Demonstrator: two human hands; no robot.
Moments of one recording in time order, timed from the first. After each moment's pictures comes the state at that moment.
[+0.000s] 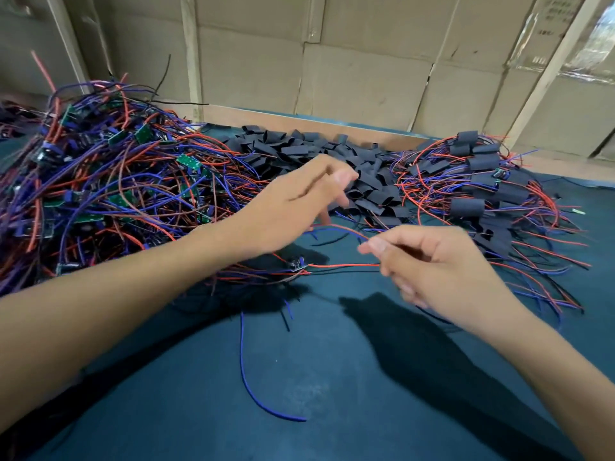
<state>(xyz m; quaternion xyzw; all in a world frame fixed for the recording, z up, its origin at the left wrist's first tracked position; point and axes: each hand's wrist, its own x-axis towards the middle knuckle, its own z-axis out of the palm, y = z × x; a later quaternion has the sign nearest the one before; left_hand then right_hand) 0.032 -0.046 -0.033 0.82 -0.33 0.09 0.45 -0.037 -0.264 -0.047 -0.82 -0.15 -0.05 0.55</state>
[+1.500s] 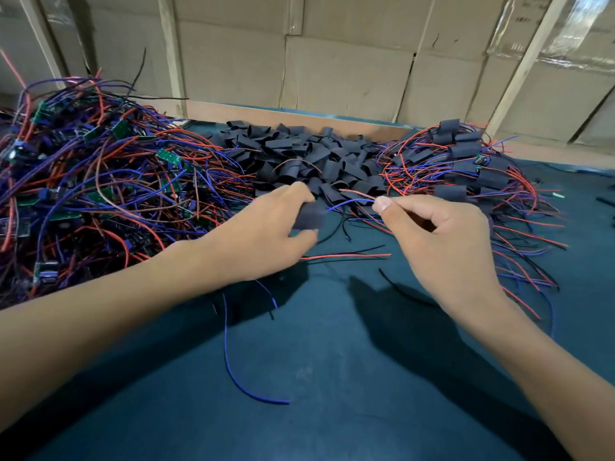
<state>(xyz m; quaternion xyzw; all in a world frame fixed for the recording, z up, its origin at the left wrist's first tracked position) 0.015 -0.044 -0.053 0.90 -0.30 0.14 0.27 -0.036 -0.269 -0.047 -0.84 -0.10 -0.32 0.42</state>
